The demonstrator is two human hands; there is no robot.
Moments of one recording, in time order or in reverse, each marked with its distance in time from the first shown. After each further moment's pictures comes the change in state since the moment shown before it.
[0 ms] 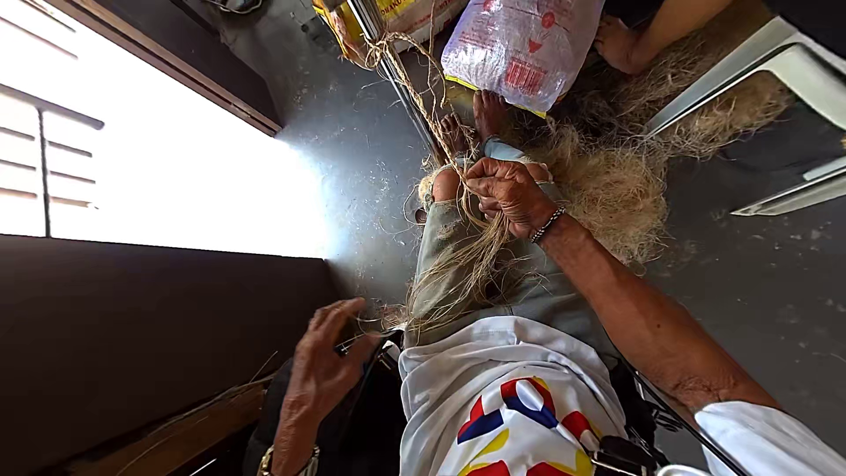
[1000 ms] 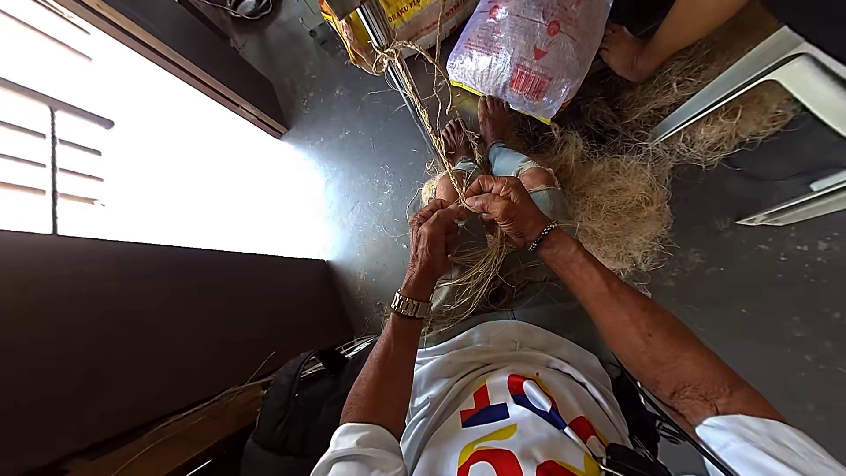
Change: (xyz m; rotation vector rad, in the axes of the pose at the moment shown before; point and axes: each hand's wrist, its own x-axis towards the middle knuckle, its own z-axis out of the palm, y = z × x) left_hand 0.168 0.105 0.105 -1.222 -0.056 -0.138; right_hand -0.005 0.039 -0.016 -0.192 -0.060 -0.130
